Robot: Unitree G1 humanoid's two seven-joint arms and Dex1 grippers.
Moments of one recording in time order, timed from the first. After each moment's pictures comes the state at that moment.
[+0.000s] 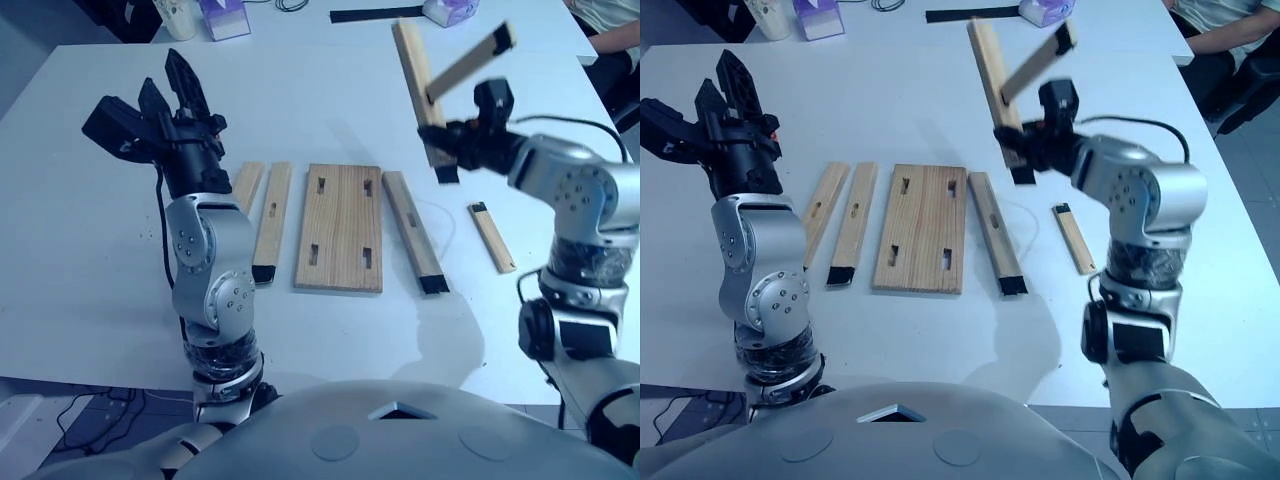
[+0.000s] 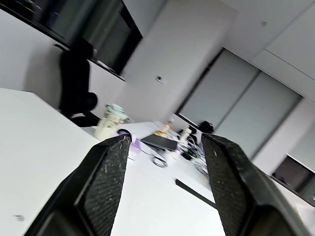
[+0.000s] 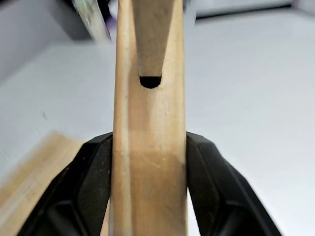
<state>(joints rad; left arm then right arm) -0.19 -0.05 0.05 -0.60 -0.48 0.25 0.43 -0.69 -0.29 -0.24 -0.04 0.49 1.16 0.34</state>
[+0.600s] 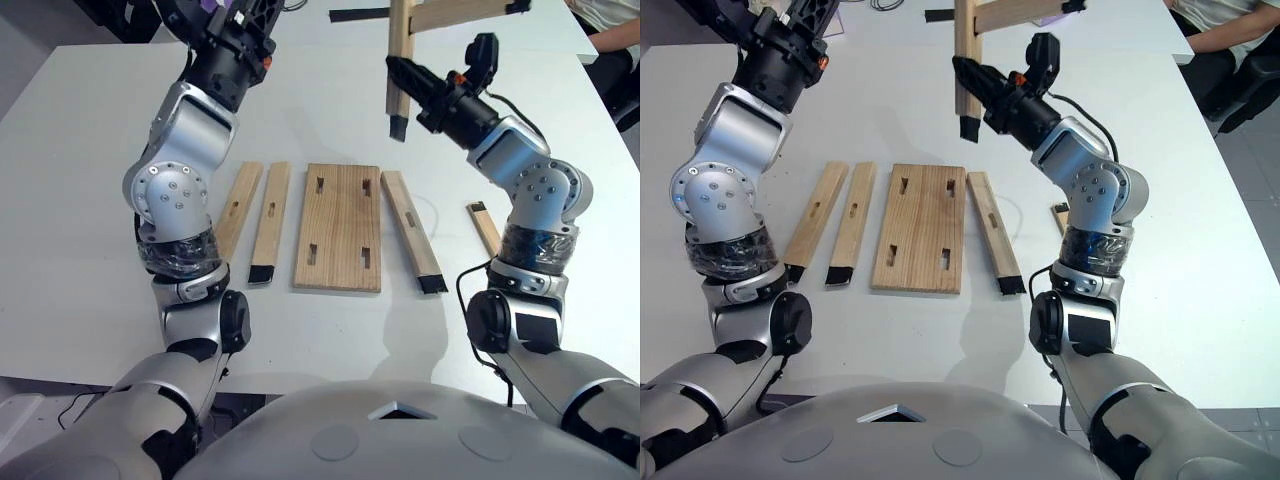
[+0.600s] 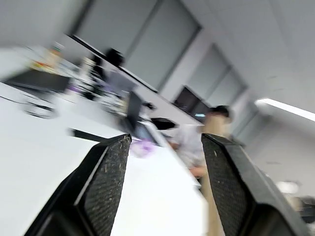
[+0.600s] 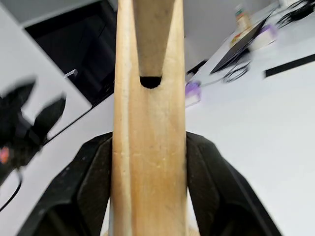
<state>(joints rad) -0.63 0.15 0.29 -0.18 -1.03 0.69 0.05 -0.60 -0.10 -0.29 -0.02 0.70 0.94 0.45</state>
